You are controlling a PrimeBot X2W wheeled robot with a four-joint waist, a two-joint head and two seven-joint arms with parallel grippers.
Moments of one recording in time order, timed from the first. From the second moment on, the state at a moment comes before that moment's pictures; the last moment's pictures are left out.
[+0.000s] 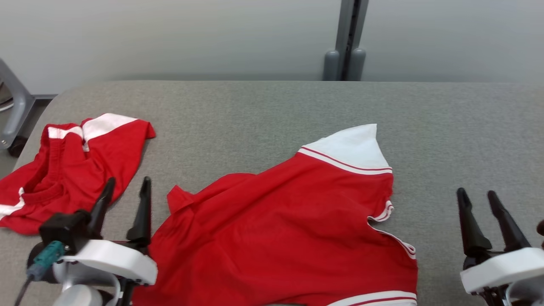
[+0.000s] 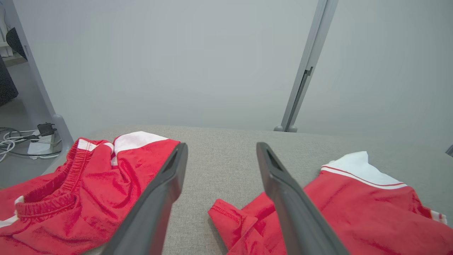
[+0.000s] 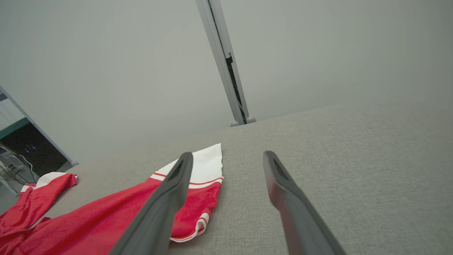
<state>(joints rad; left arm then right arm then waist) -0.12 0.47 -0.40 0.00 -0.69 0.23 -0.14 0.03 -0.14 -0.03 -0.04 0.48 0.13 0.00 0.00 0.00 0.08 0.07</state>
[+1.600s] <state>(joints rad) -0.30 0.28 -0.53 0.12 -0.63 0.10 -0.25 -0.78 -0.28 -0.20 0.63 0.45 0.13 0.48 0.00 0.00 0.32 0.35</state>
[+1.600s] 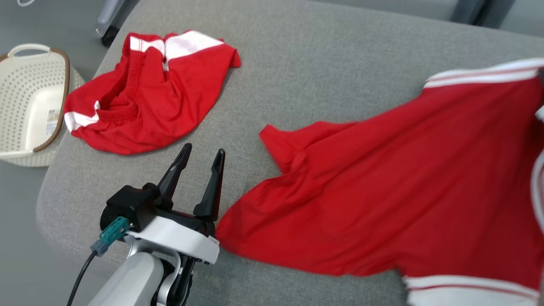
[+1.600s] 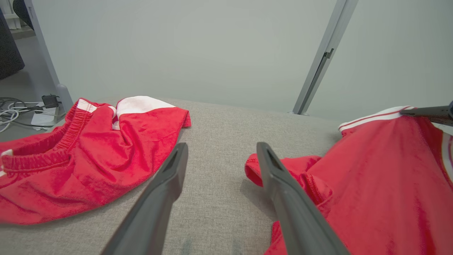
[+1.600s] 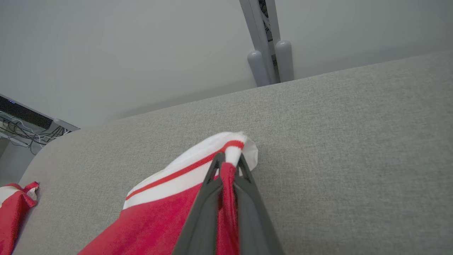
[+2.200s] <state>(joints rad) -0.33 0.23 -0.50 0.14 -0.59 0.07 -0.26 -1.01 -0.38 -0.20 0.80 0.41 0.13 0.35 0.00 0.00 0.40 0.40</state>
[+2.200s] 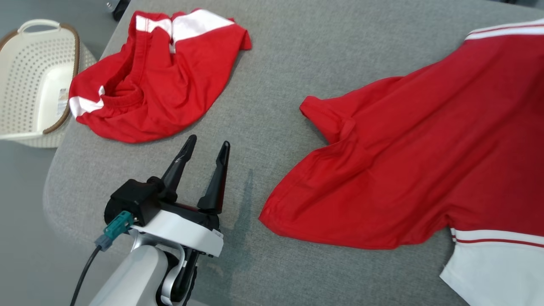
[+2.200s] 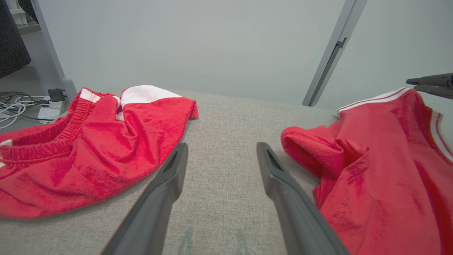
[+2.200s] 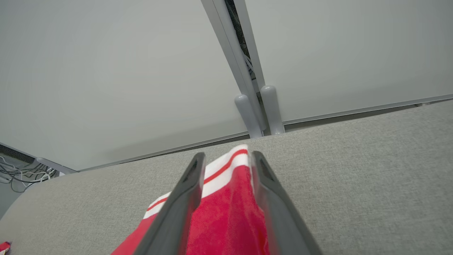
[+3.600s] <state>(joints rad) 0.00 0.34 -0.32 0.05 -0.55 0.18 -0.26 0.15 -0.15 -0.11 -0.15 0.42 0.13 -0.08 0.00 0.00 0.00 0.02</state>
